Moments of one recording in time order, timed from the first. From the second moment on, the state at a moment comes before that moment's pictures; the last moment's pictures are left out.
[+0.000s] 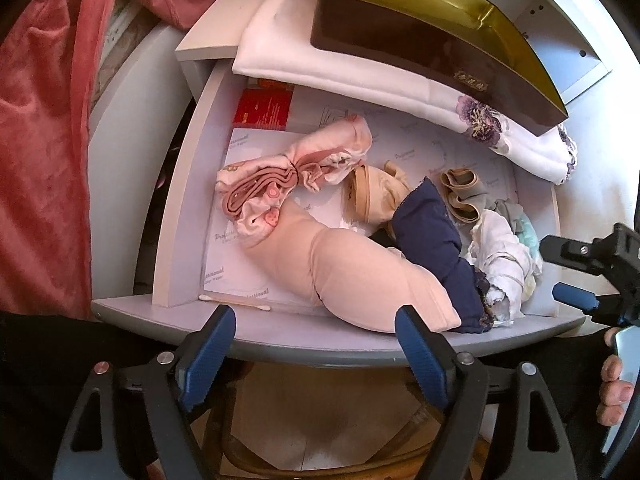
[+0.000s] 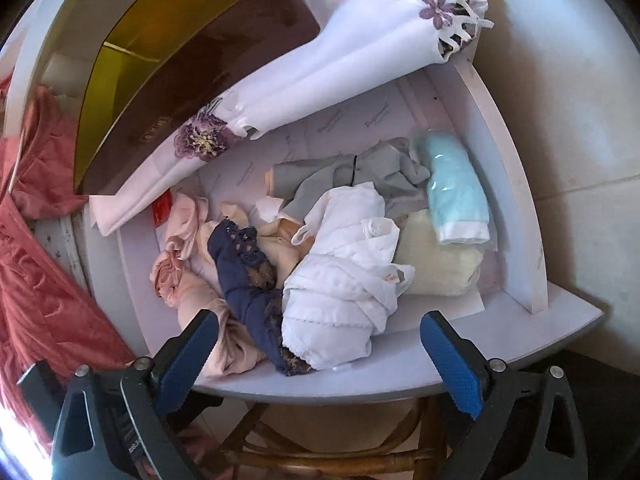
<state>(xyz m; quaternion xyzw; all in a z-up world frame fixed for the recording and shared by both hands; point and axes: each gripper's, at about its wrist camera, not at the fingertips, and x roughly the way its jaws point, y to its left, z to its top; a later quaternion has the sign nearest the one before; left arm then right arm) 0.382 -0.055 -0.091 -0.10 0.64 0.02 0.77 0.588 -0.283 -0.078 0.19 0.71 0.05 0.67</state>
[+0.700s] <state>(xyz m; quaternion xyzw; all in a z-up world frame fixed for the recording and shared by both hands) 0.379 -0.055 -0.100 -0.10 0.65 0.02 0.76 0.596 -0.263 -0.138 0.15 0.75 0.01 0.65</state>
